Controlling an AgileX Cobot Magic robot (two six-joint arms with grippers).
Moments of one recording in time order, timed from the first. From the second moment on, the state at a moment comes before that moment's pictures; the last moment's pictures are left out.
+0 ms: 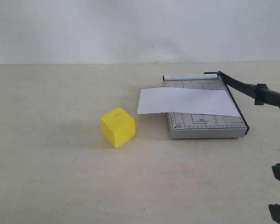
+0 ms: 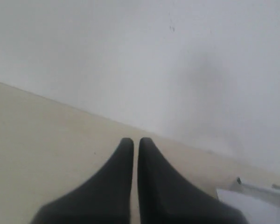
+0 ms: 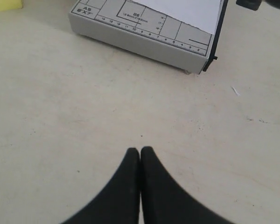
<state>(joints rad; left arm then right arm) -0.01 0.45 -0.31 -0.20 0.06 -0.15 0.27 0.77 -0.17 0.27 0.18 -0.44</state>
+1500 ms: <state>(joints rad) -0.77 2.29 -1.58 -0.20 -0.08 -0.09 0.27 0.77 -0.17 0.05 0.20 -0.32</state>
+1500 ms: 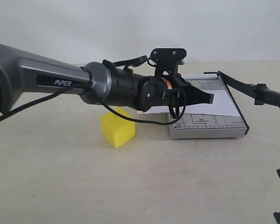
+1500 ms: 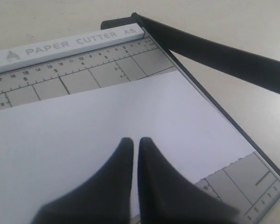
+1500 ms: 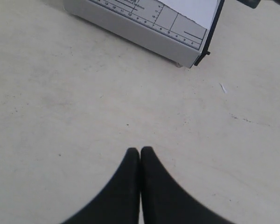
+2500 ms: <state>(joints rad) -0.83 2.41 -1.72 -0.20 -0.01 -0.09 0.27 0.72 -0.19 0.05 0.17 -0.31</state>
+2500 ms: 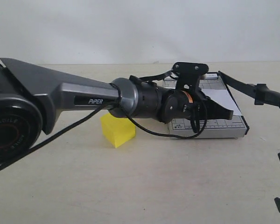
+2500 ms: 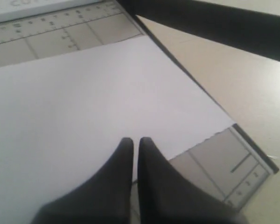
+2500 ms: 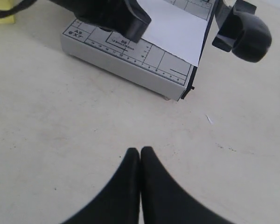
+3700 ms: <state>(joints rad) -0.81 2.49 -1.81 -0.27 -0.08 -0.16 0.27 0.72 -0.19 0.05 0.17 -0.28</state>
